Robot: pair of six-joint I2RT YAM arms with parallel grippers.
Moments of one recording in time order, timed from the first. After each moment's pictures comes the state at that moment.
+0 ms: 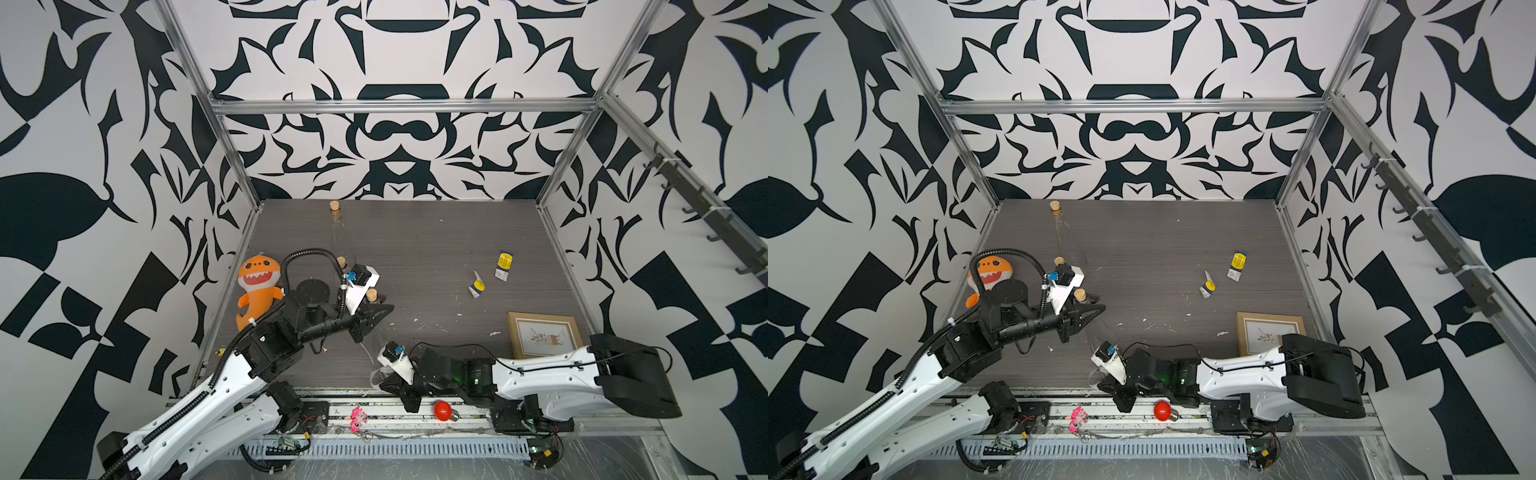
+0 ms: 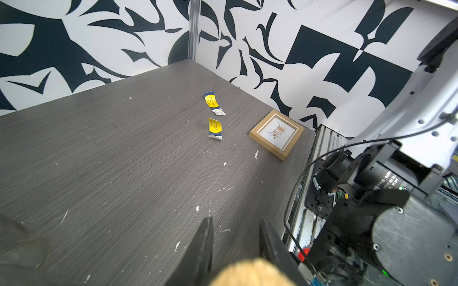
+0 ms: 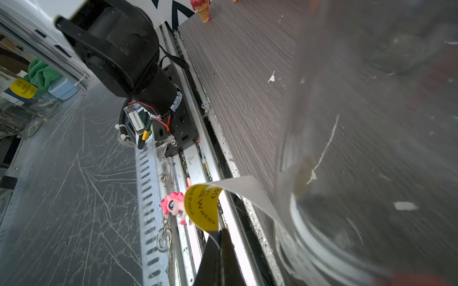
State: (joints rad) left arm -0.83 0.75 0.79 -0.36 0.31 -0.14; right arm 1.38 1.33 0.51 0.27 -0.10 0.43
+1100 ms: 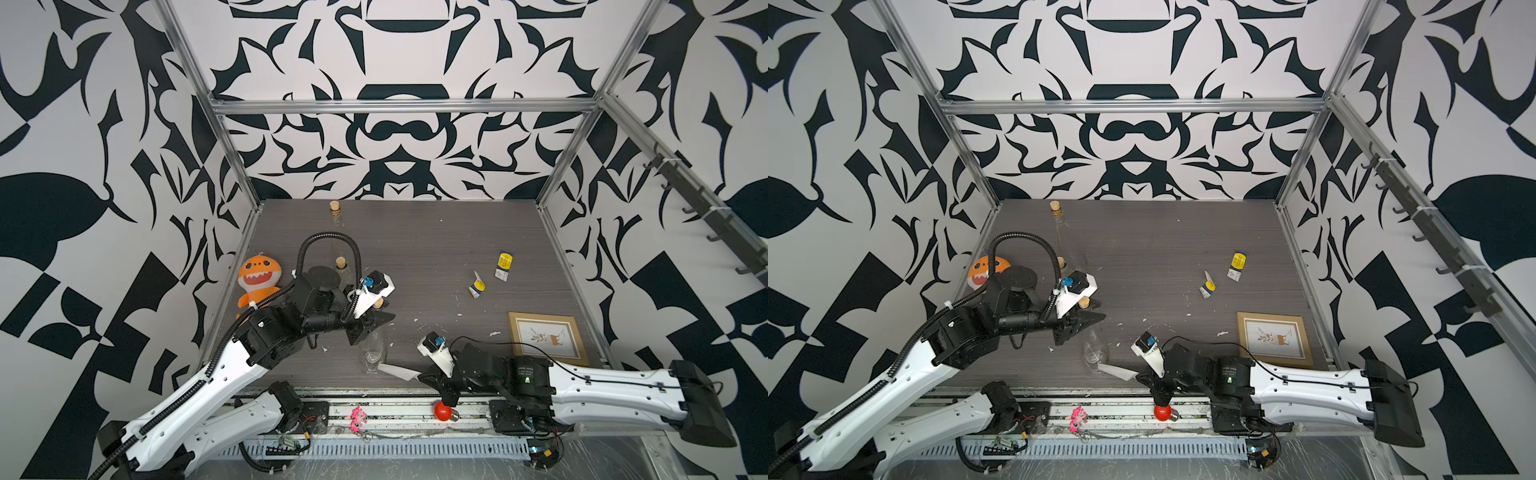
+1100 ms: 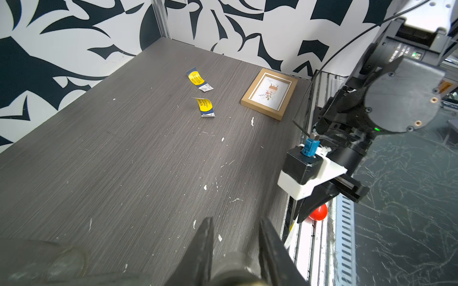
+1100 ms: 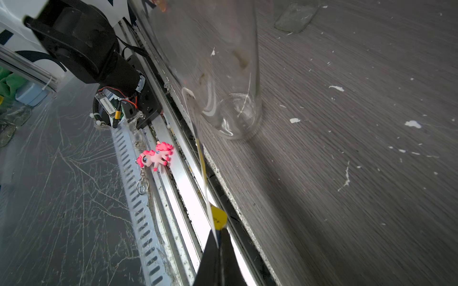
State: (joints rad) left arm -0.84 0.87 1.01 -0.66 0.35 0.18; right arm 1.30 0.86 0.42 -0.22 -0.05 0.49
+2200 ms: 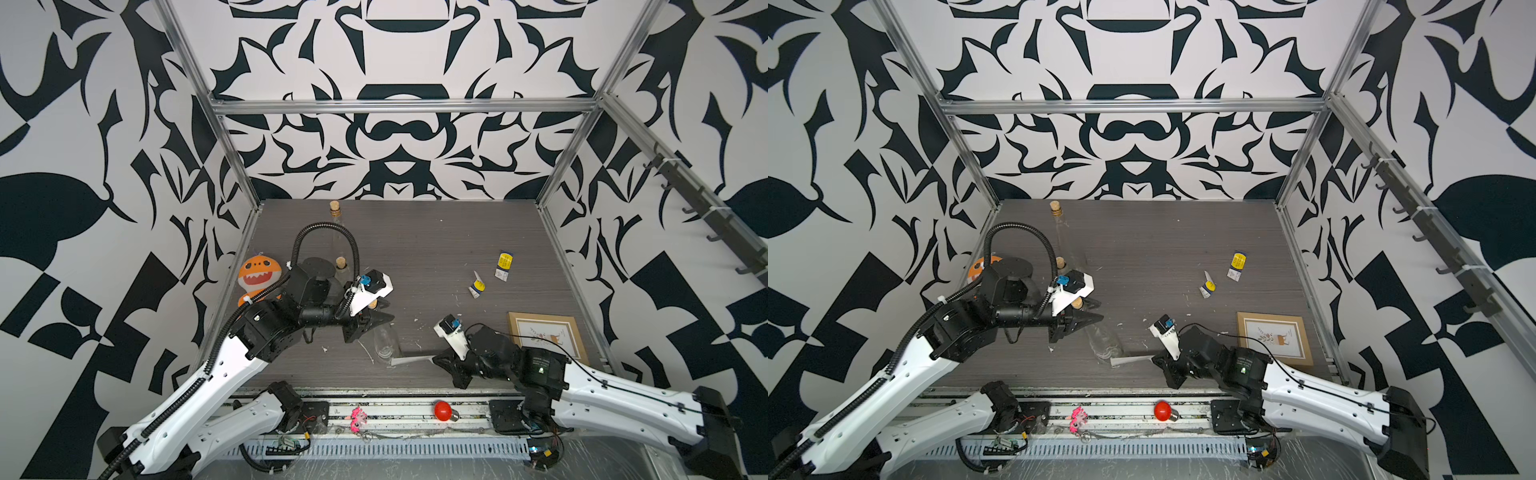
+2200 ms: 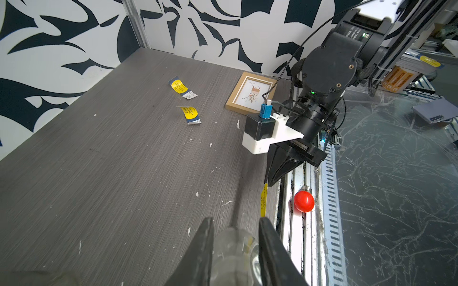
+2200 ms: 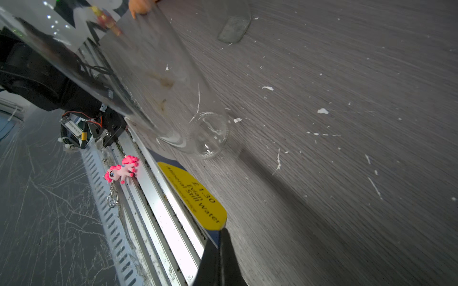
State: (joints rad) left arm -0.76 0.89 1.06 -0.71 0.52 0.27; right arm 1.08 0.73 0.43 -0.39 -0.09 0.45
